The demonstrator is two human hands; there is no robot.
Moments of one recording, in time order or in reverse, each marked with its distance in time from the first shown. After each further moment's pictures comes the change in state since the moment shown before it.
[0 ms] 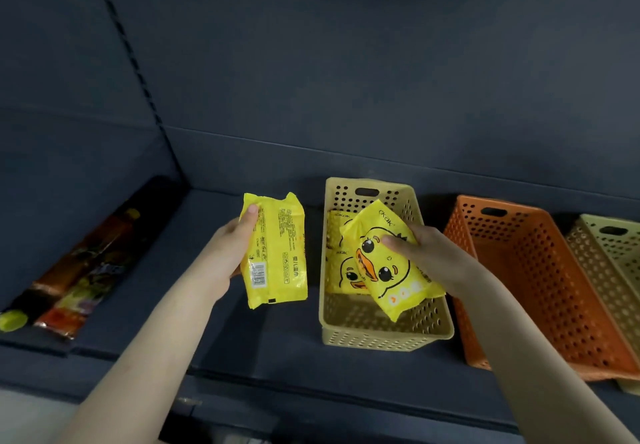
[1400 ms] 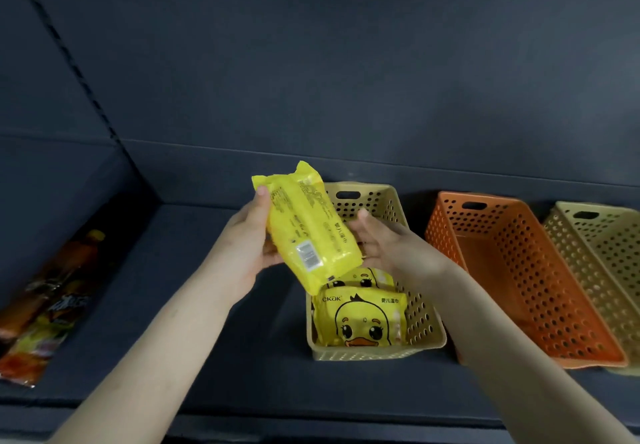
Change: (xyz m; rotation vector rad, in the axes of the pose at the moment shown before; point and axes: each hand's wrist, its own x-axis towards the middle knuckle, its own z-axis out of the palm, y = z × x) left_hand 0.002 0.042 0.049 -0.244 -0.156 0.098; right_hand 0.022 -0.010 0.016 0.169 -0.065 -0.027
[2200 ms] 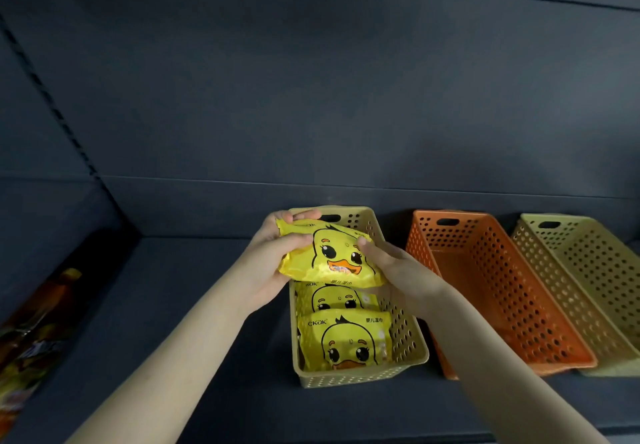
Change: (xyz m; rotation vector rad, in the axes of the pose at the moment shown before) left_hand 0.012 0.001 0.035 -0.227 -0.395 0.058; right_hand -0.013 0.013 -0.019 0.370 0.133 0.131
